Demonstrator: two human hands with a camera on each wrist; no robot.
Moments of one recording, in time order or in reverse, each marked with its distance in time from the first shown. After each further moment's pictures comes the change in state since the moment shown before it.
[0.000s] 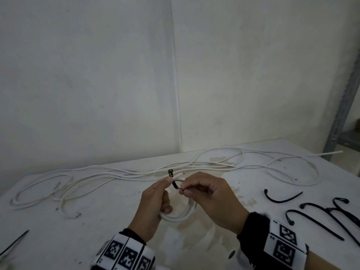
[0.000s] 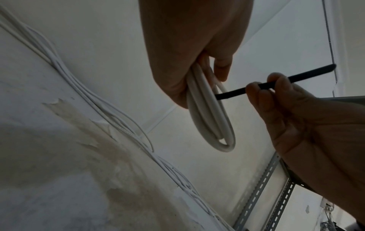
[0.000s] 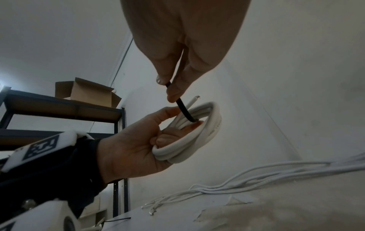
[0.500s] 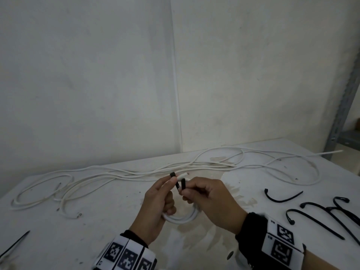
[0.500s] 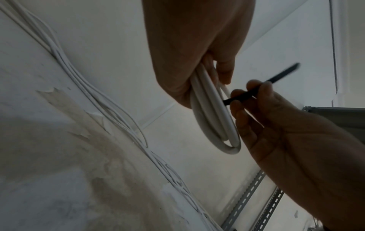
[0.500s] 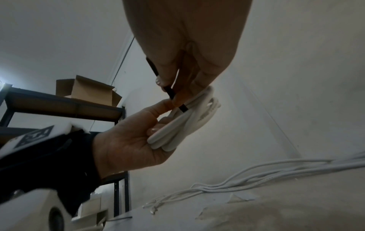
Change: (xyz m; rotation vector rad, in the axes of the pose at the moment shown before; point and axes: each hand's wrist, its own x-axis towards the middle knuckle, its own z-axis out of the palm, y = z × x) left_hand -0.008 0.001 0.003 -0.036 -0.092 0.018; right_hand 0.001 0.001 0.000 -0.112 -0.064 0.100
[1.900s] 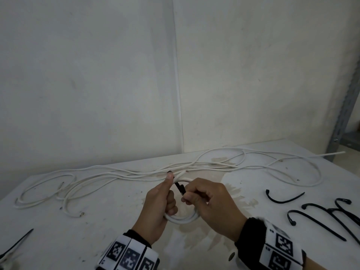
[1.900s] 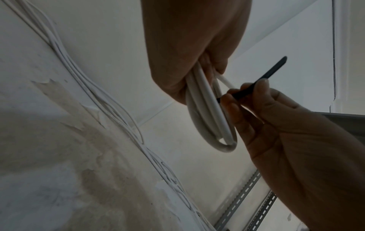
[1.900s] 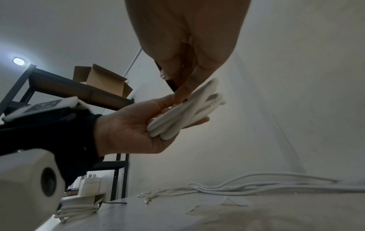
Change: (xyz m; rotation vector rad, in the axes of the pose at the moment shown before) left_hand -0.004 0.002 0.003 -0.021 0.050 -0.015; right_hand -0.008 -0.002 0.005 -0.191 0.055 -0.167
